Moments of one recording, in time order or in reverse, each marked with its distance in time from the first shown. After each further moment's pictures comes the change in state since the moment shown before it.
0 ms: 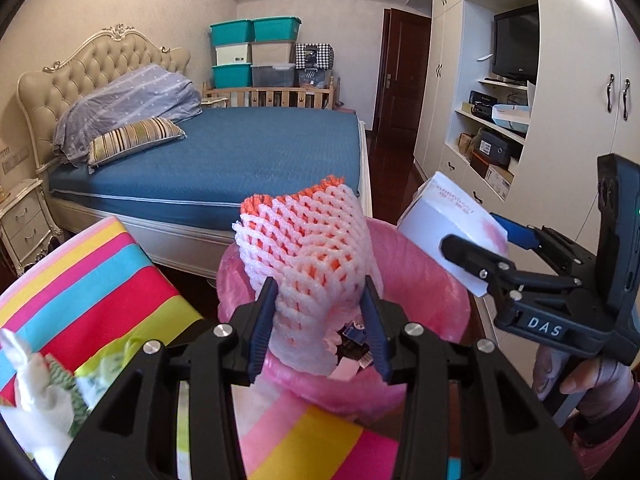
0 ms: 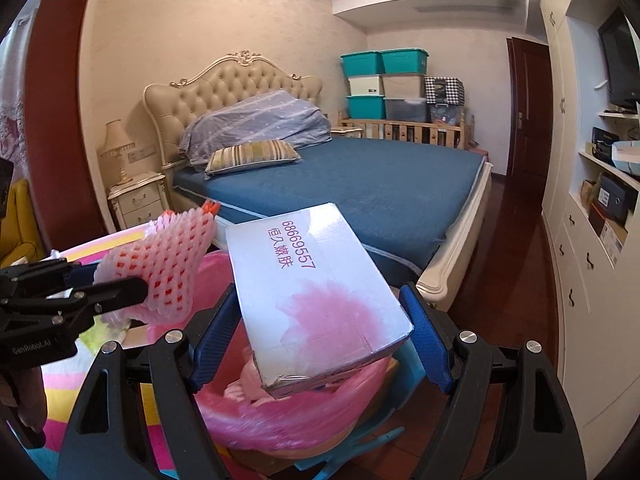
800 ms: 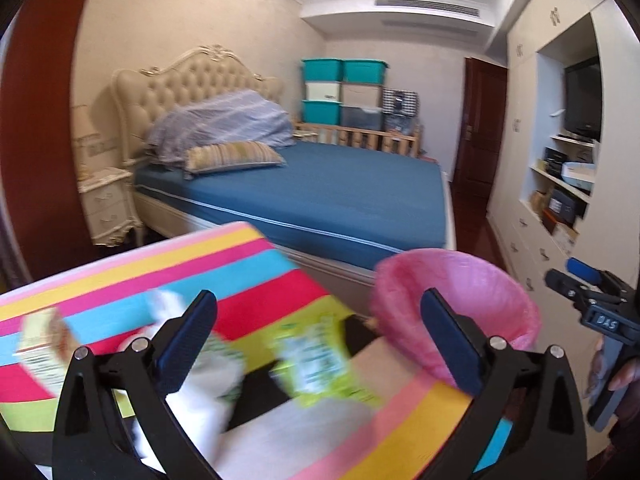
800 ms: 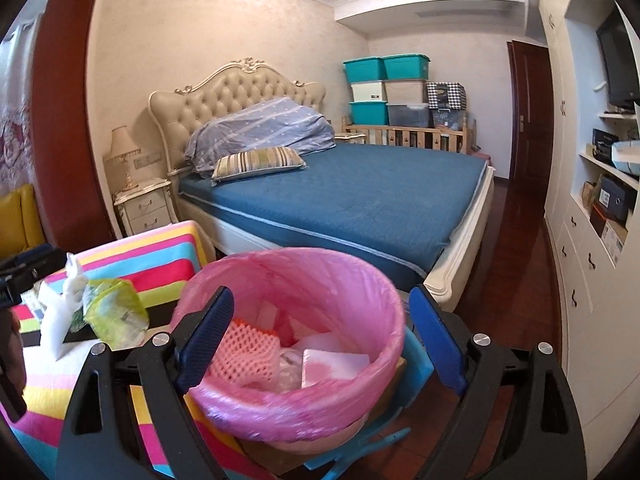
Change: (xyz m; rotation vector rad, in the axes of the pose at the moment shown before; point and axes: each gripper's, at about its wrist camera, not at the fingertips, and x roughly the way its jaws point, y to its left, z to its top) left arm -0.114 0.090 -0.037 -0.149 -0.170 0.300; right arm -0.035 0.027 -0.009 -0.010 -0.022 0.031
